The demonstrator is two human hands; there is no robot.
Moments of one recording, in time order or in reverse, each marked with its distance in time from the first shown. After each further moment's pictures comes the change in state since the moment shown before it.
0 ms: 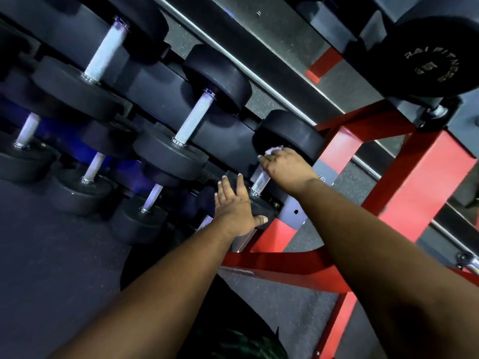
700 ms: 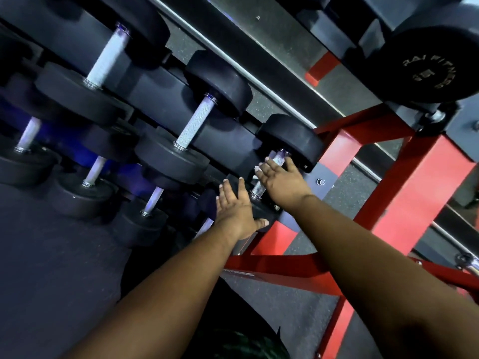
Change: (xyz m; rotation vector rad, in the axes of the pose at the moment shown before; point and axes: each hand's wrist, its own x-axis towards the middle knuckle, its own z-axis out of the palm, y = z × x) left_hand 0.001 -0.001 0.000 -0.013 -0.012 -0.013; right_hand -0.011 -0.032 0.010 0.174 -0.131 0.105
